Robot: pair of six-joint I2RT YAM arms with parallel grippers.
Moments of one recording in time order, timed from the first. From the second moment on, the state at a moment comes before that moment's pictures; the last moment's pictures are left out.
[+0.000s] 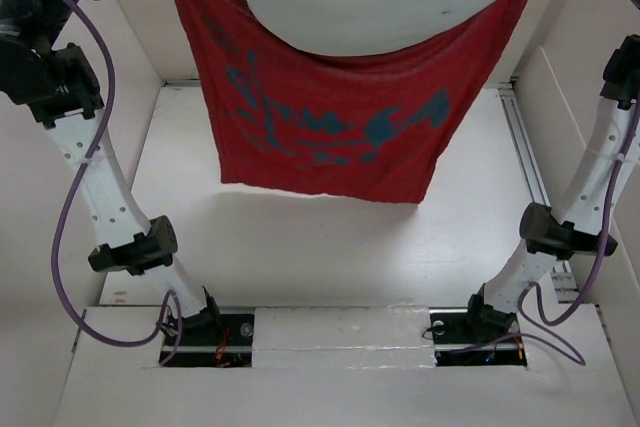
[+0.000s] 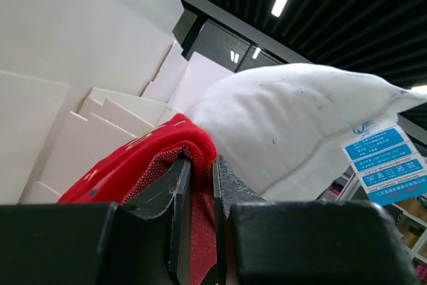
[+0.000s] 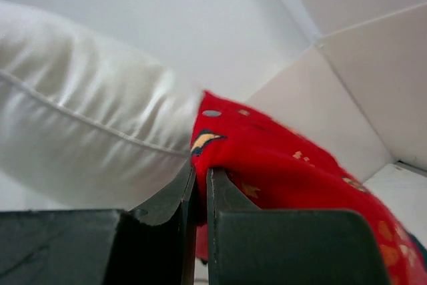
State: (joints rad) left arm 0.34 1.76 2.56 0.54 0.87 -2.00; right arm -0.35 1.83 2.68 0.36 -1.02 1.88
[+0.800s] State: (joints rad) left arm 0.29 2.00 2.50 -0.12 1.03 -1.81; right arm -0.05 1.99 2.30 -0.18 -1.03 1.49
